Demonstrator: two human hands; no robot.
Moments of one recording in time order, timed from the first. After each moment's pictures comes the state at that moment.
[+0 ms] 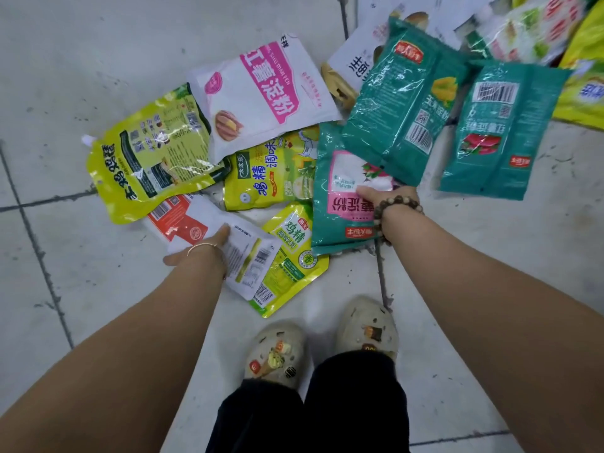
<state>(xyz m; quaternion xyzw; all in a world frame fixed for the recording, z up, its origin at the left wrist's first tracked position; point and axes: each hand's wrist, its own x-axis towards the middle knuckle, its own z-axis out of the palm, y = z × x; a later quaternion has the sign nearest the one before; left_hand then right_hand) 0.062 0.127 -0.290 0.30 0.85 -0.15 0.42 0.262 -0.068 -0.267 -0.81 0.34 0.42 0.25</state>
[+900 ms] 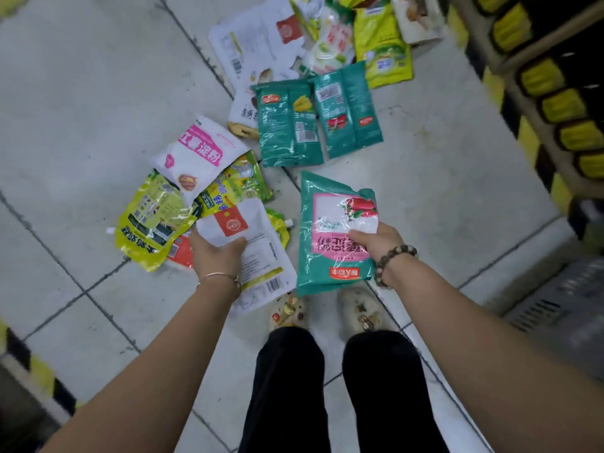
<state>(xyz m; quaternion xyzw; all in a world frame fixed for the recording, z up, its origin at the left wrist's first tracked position) 0.107 0.048 -0.051 0.68 0.55 -0.09 0.48 0.150 -0.182 -0.037 -0.64 0.43 0.37 0.52</state>
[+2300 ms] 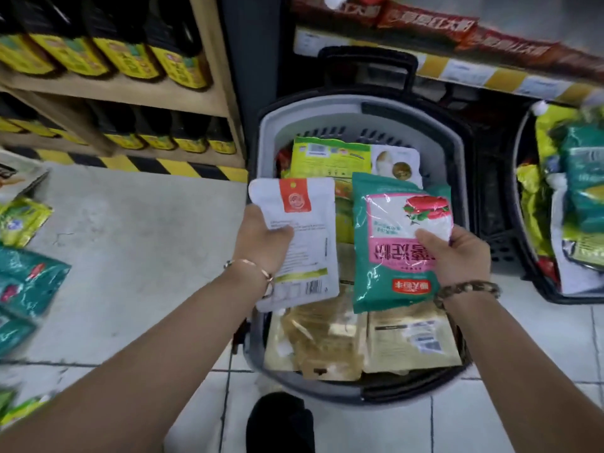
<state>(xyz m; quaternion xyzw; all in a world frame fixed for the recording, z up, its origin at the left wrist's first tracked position) 0.024 -0.628 0.109 0.79 -0.04 -0.39 0.47 -0.161 -0.777 0.141 -0.56 0.63 -0.16 0.51</state>
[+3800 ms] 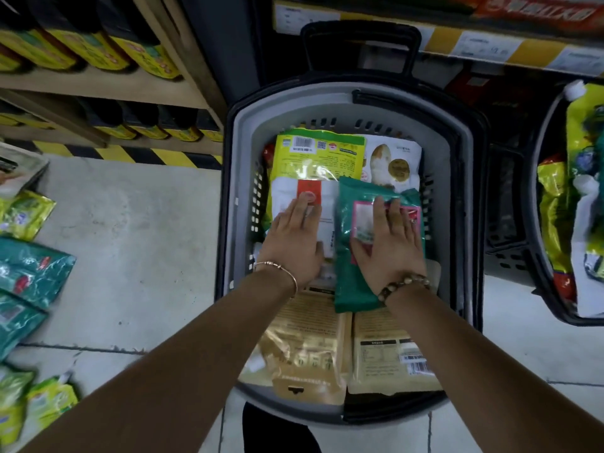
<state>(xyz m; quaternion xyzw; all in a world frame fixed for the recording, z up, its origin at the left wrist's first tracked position) -0.005 -0.690 0.070 0.83 -0.45 -0.32 0.06 -0.130 -0.795 0.080 -0.86 0.43 0.22 0.19</state>
